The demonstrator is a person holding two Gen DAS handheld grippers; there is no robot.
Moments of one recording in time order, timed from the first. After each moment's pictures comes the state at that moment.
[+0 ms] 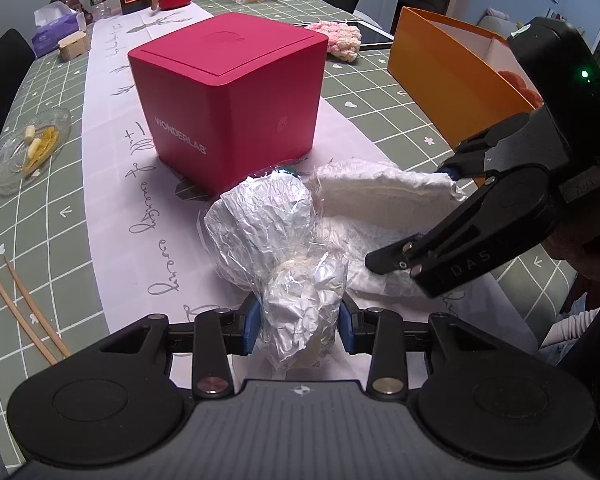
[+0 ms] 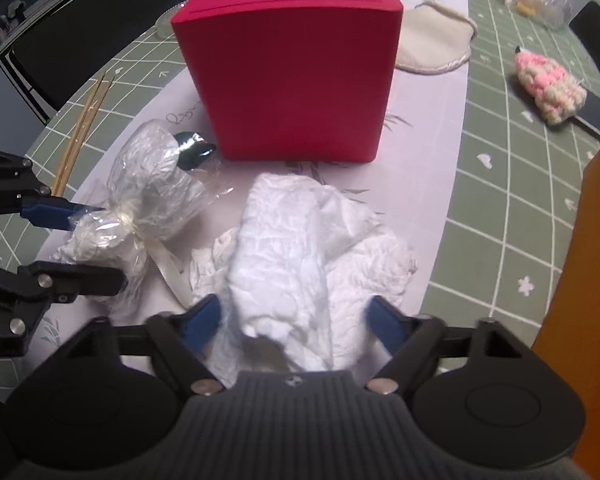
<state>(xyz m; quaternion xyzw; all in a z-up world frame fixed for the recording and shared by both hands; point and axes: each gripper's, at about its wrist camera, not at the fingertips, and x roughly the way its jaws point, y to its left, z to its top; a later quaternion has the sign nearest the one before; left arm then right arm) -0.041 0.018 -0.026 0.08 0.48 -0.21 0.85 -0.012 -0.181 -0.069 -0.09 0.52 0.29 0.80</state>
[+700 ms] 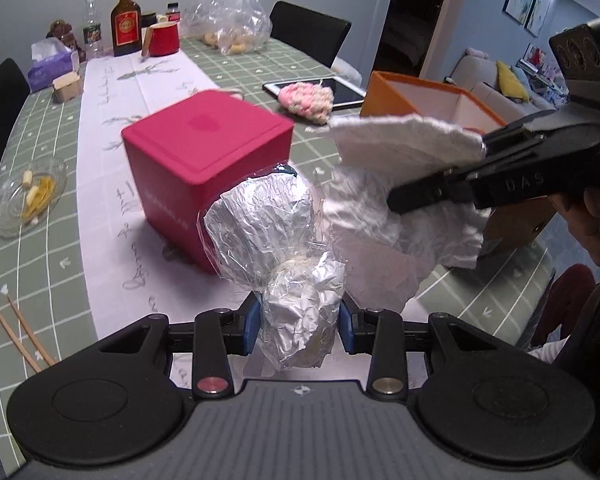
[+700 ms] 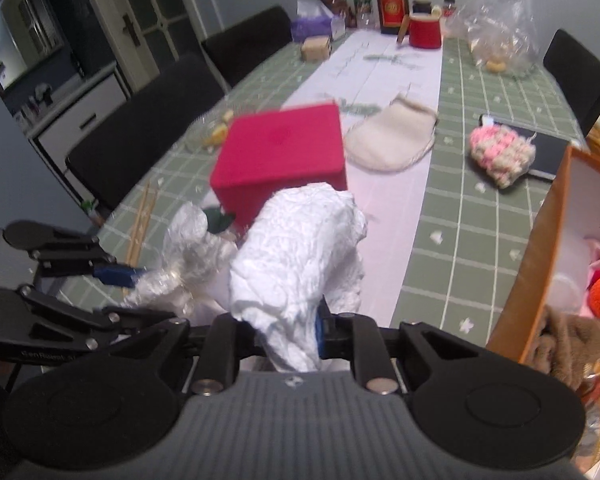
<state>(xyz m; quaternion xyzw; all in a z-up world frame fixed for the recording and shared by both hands) -0.046 0.005 0.028 0.05 0.43 -0.24 0.87 -0.028 -0.245 0.031 0.00 0.43 0.31 0.85</state>
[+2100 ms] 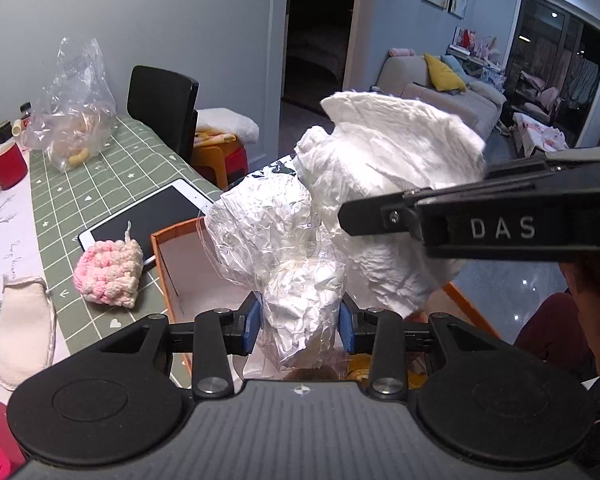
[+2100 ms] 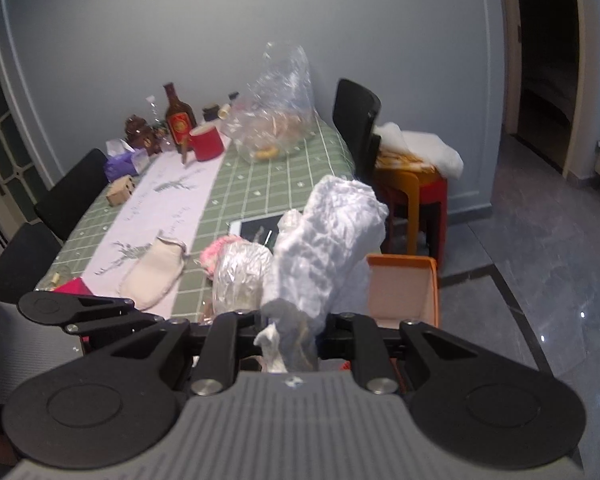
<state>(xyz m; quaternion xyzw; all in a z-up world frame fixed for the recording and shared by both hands) 0.085 -0.286 0.047 0.11 0.37 -0.33 0.86 0.038 -0.479 0.061 0.10 0.35 0.09 0.93</state>
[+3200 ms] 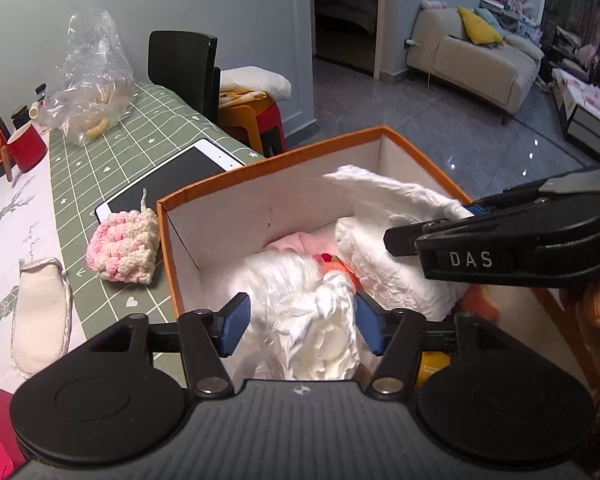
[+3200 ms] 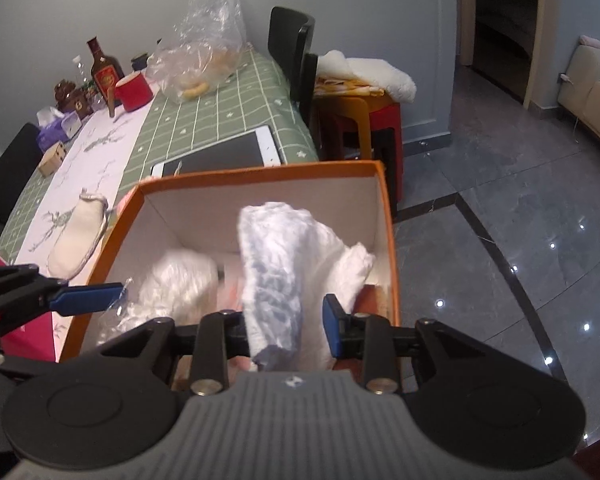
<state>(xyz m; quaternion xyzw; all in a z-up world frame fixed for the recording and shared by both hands) 0.091 -0.306 0.027 0.16 0.42 -0.27 0.85 0.072 -0.500 -0.009 0.13 0.43 0.01 0.89</state>
